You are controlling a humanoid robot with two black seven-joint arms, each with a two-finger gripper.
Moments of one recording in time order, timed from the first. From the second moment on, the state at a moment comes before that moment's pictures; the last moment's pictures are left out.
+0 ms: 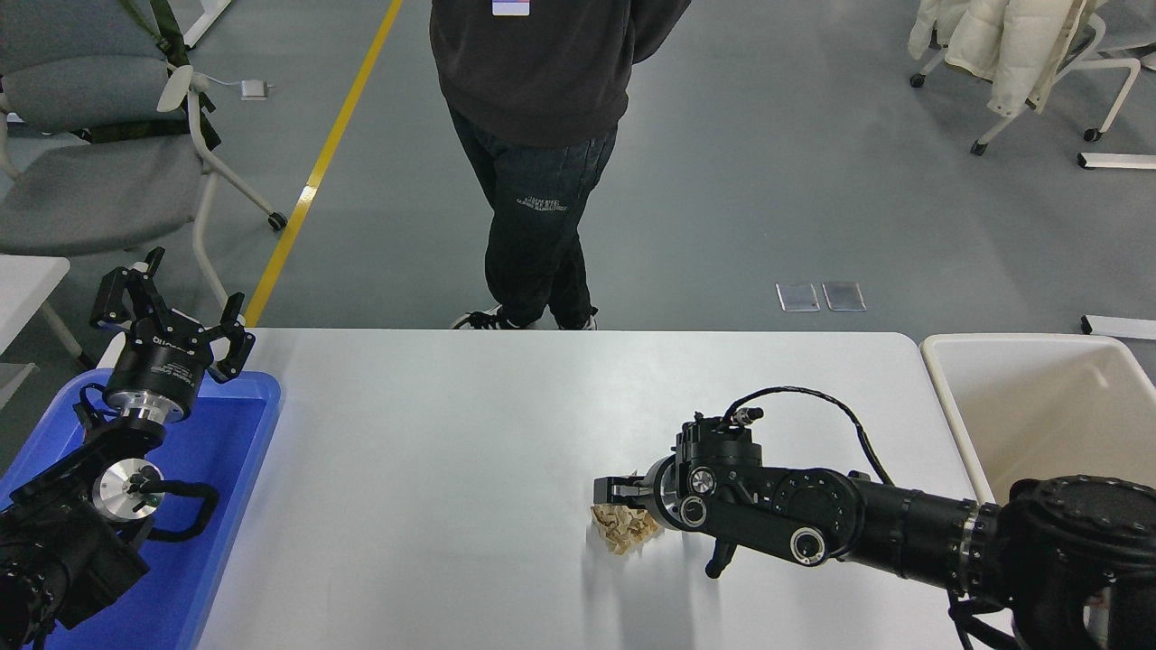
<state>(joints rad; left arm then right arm) -0.65 0.37 -0.67 -0.24 -0.07 -0.65 -0.64 0.95 0.00 0.10 0.98 -1.03 0.14 -0.68</state>
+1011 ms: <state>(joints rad) -0.65 0.37 -0.67 -0.24 -0.07 -0.65 -0.64 0.93 0.00 0.16 0.98 -1.00 0.17 -0.62</state>
